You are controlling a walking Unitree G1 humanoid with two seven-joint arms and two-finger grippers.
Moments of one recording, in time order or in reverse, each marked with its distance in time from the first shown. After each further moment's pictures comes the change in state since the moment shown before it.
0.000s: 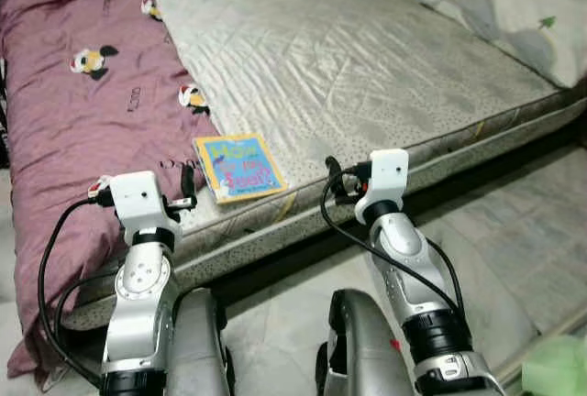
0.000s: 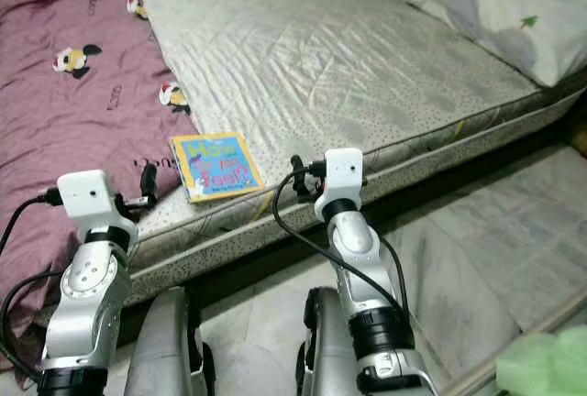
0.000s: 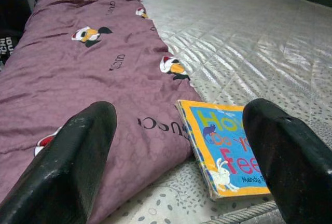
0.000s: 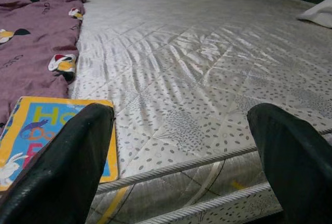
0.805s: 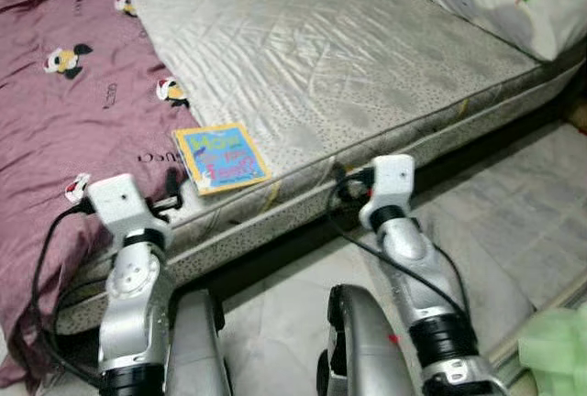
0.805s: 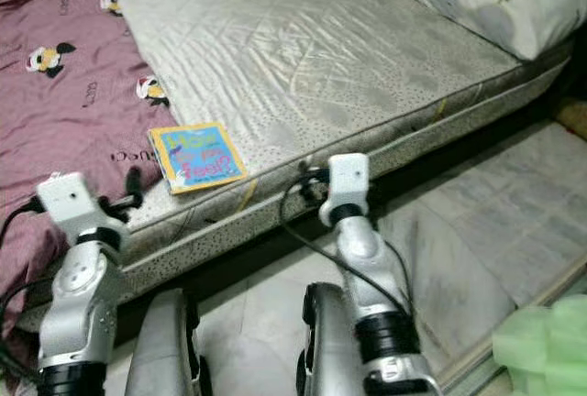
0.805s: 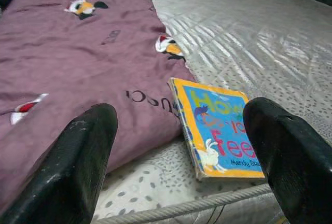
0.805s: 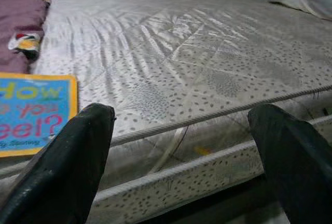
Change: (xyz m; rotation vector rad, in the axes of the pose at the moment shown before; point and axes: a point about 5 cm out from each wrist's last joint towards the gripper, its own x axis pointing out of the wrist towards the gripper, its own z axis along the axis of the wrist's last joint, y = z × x) left arm 0.004 0.010 -0.003 -0.121 0.037 0.069; right arm -0.004 -0.009 -0.006 -0.022 0.021 -0.033
